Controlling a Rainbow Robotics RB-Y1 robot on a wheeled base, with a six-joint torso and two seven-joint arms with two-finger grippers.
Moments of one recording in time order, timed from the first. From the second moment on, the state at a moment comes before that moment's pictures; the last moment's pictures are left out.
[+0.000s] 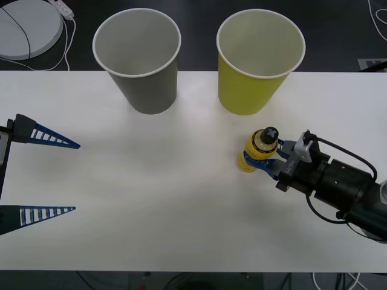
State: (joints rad) right arm -0.01 -0.75 0.32 -1.65 0.82 -0.57 0.38; left arm 0.18 1.09 0.37 -2.16 -1.24 -1.32 0.30
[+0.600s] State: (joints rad) right arm 0.06 -0.93 0.28 -1.81 0.68 -0.56 0.33; left arm 0.18 1.09 0.37 -2.16 -1.24 -1.32 0.30
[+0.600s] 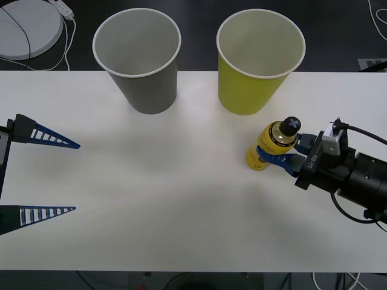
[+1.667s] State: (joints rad) right arm 0.23 -1.21 -0.03 -2.14 0.78 -0.52 -0.22; left arm 0.18 1.09 0.37 -2.16 -1.24 -1.32 0.30
